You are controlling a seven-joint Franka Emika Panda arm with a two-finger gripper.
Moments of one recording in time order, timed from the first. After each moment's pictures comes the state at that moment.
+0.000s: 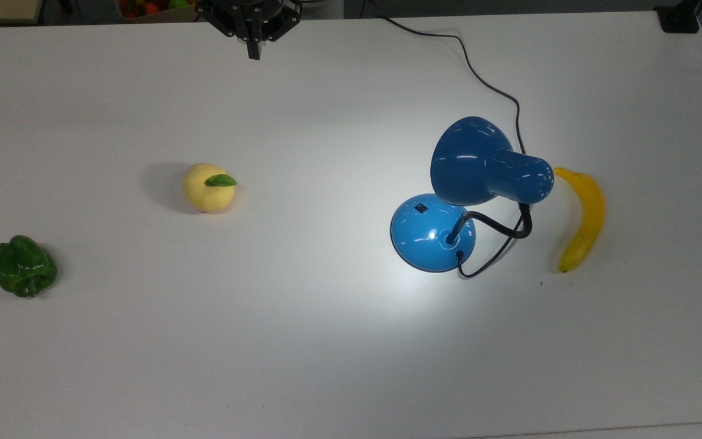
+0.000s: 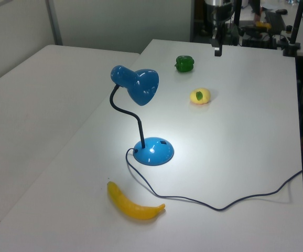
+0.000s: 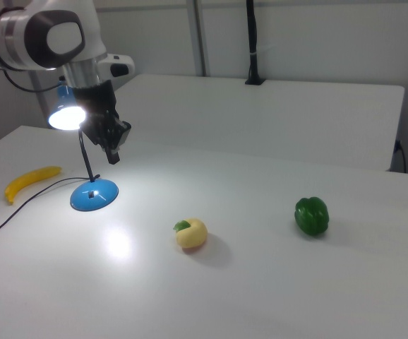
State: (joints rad) arm -0.06 0.07 0.12 -1.63 -0.08 1.66 0.06
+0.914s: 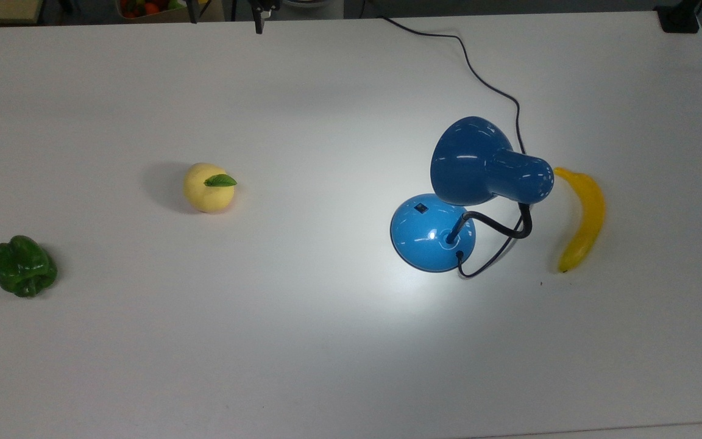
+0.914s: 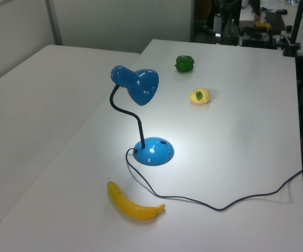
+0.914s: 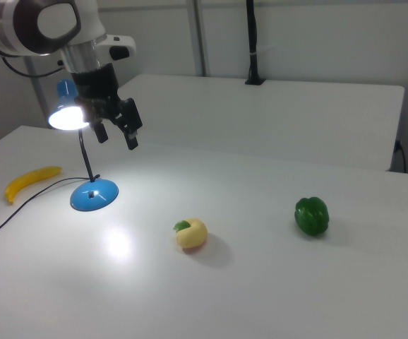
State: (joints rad) arm -0.07 0.01 0.07 -1.61 -0.08 1.66 0.07
